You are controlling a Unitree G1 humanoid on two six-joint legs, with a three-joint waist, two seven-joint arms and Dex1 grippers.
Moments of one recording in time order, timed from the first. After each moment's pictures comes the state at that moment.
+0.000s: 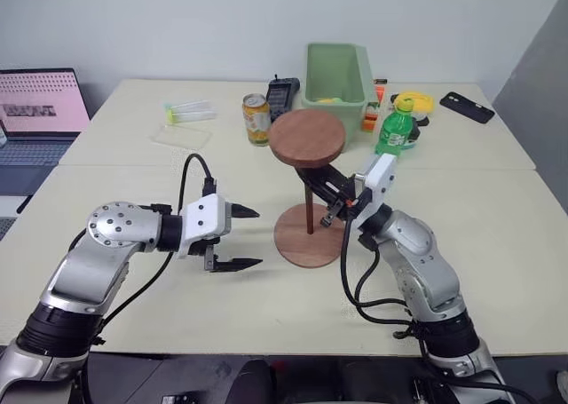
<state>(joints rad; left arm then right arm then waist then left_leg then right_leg) -0.33 0.88 -0.07 -0.21 -0.29 0.23 -1.21 -0.36 -0.18 0.21 -0.24 0.29 0.12 0.54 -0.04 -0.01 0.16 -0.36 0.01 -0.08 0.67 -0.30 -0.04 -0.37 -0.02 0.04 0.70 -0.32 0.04</state>
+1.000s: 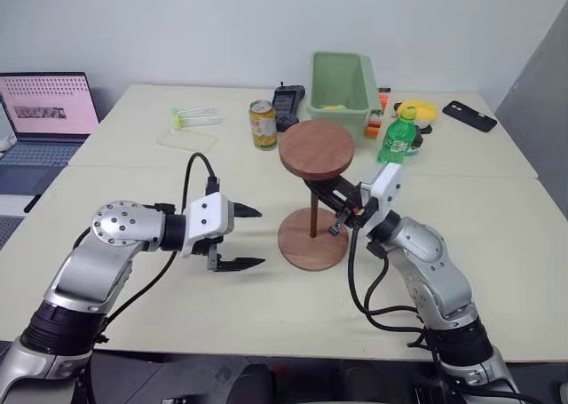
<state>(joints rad) -0.34 0.86 -0.08 -0.22 -0.30 0.26 -1.21 -0.32 -0.24 0.23 -0.30 0.30 0.16 0.53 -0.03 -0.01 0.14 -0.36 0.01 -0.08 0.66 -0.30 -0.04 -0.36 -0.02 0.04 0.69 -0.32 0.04</state>
